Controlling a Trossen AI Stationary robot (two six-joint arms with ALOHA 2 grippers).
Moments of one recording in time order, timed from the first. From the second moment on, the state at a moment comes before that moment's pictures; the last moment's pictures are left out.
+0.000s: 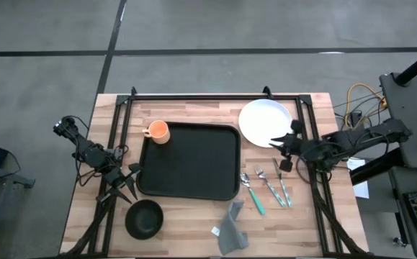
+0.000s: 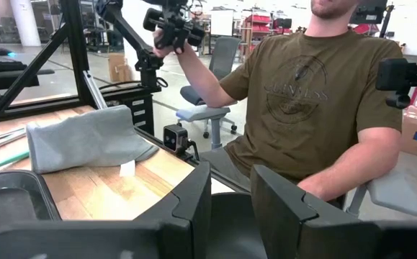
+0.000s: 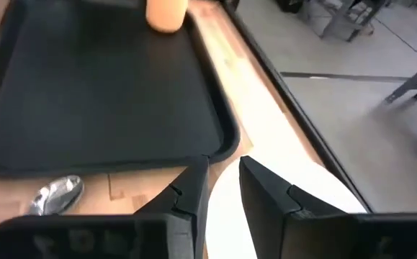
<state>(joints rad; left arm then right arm) -0.67 0.04 0.06 -0.10 0.16 -0.05 0.29 0.67 0.62 -0.62 0.65 0.14</state>
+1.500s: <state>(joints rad) -0.67 0.04 0.06 -0.10 0.15 -0.05 -0.11 1.27 0.62 -0.45 0.32 -0.01</state>
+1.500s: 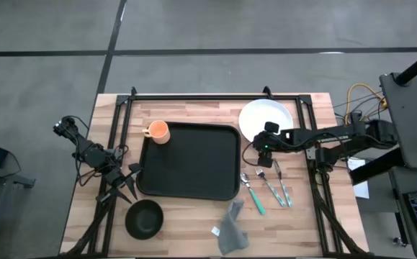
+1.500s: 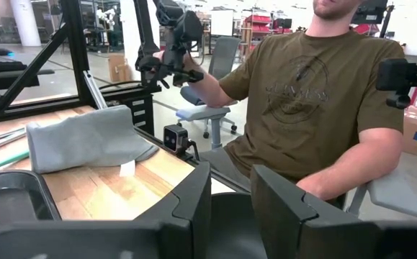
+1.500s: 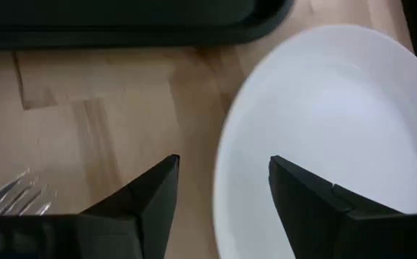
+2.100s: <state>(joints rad) -0.67 0.04 0.06 -0.10 0.15 -0.05 -0.19 1.44 0.62 -0.41 0.33 -0.03</state>
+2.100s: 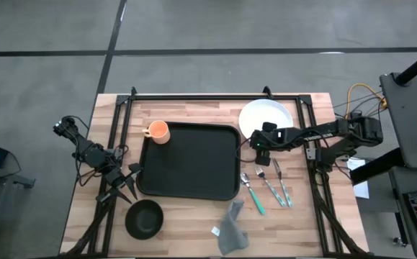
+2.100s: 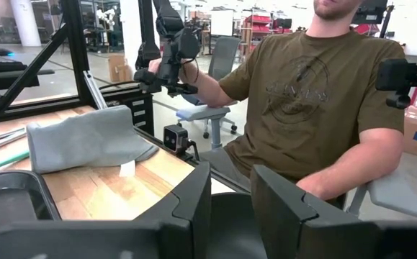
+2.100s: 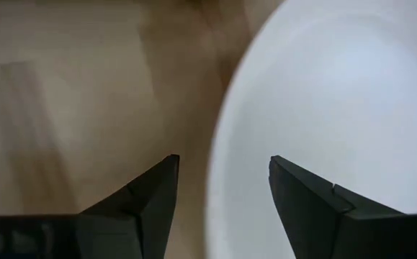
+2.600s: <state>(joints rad) -0.67 0.04 0.06 -0.10 0.15 -0.05 -0.23 1.44 0.62 -0.41 0.30 -0.06</state>
